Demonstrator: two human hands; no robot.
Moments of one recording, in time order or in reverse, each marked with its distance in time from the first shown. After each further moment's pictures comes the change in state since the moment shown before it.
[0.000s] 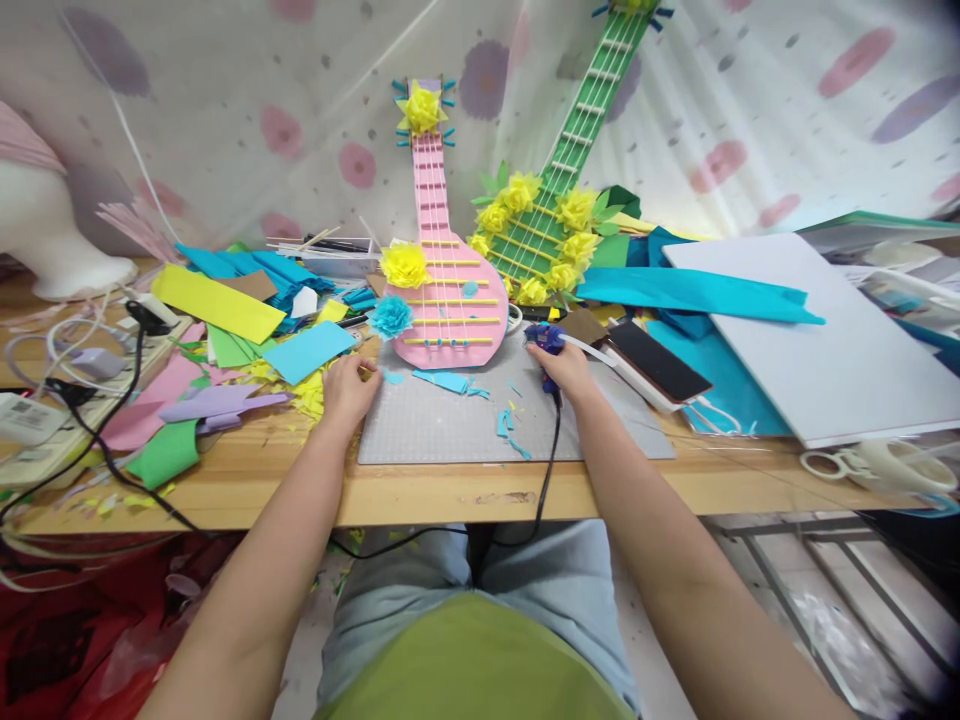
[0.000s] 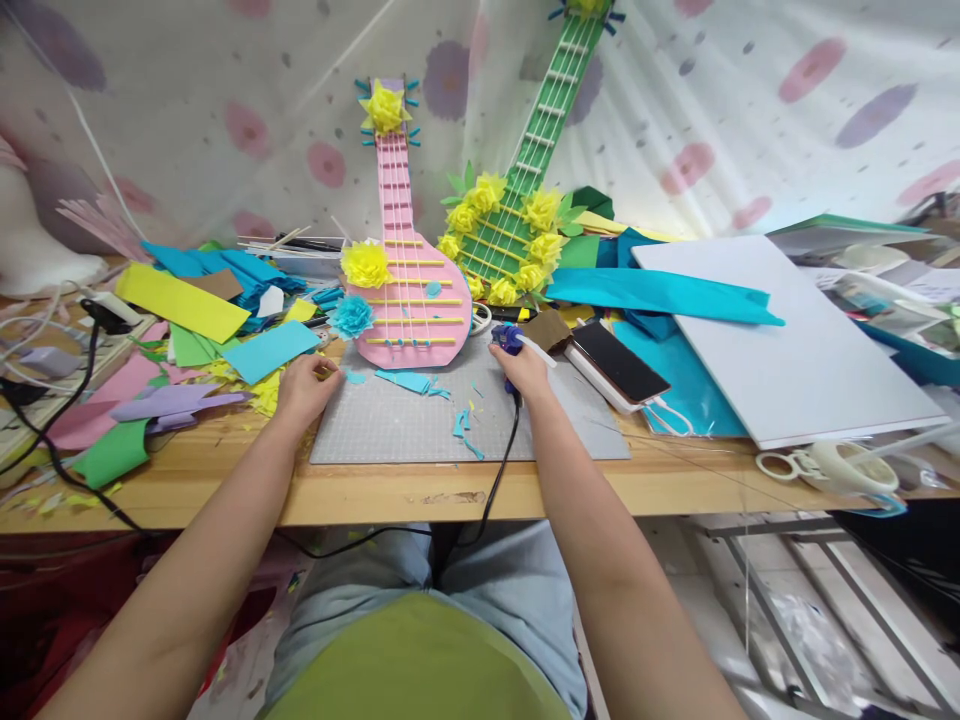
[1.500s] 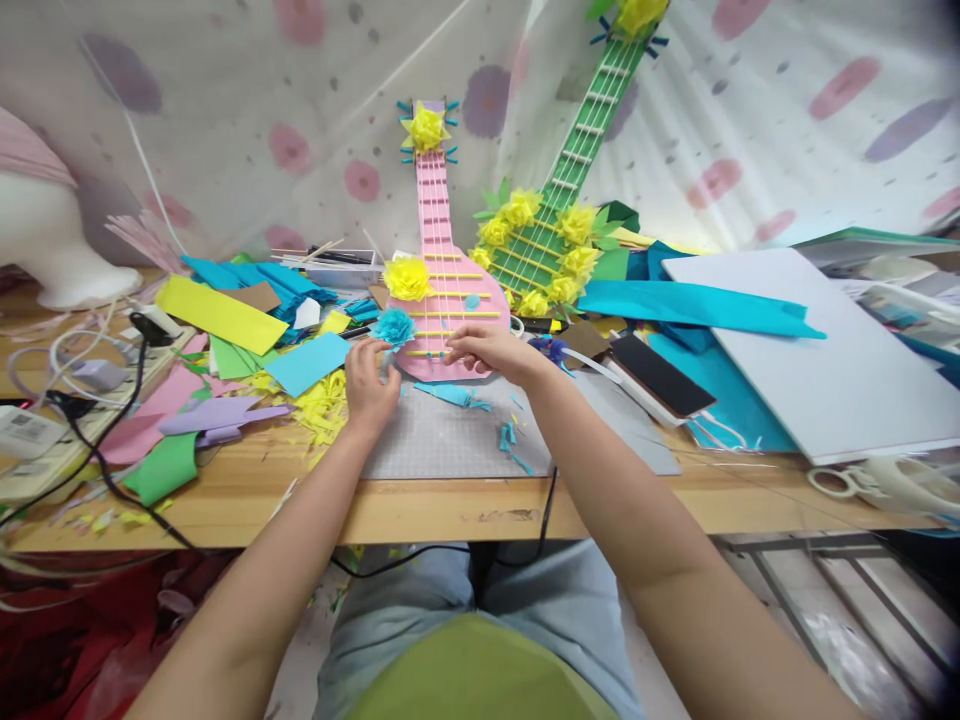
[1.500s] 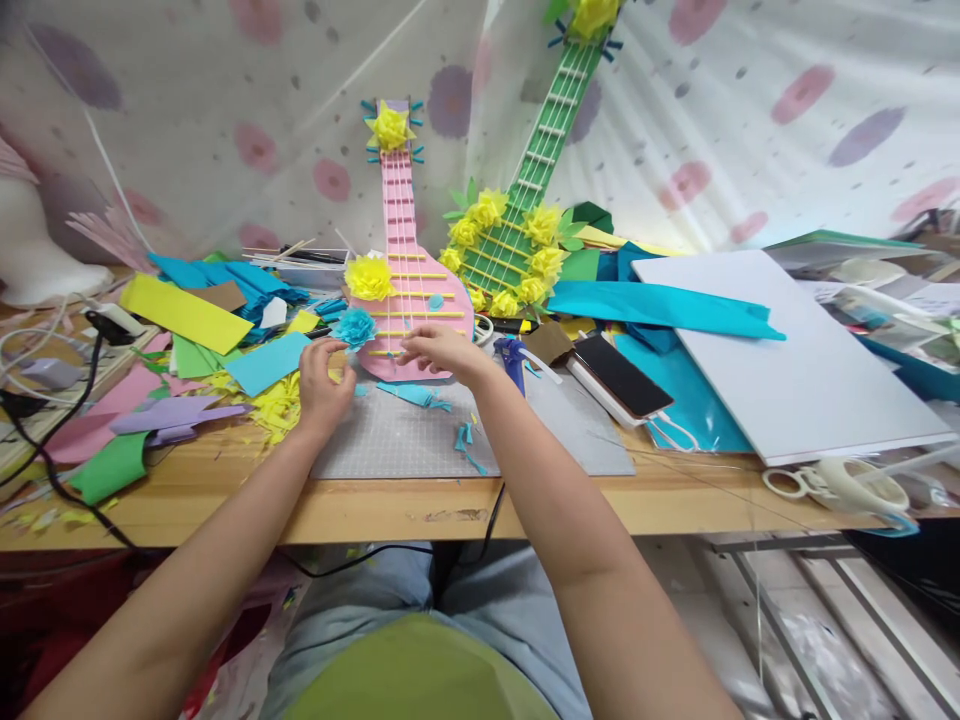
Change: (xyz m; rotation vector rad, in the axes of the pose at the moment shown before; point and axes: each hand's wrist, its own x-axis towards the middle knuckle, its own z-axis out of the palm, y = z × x) left_hand 0.000 0.026 0.017 -0.232 0.357 0.381; right_hand -0.021 -0.120 0.016 0.478 -0.769 -0.182
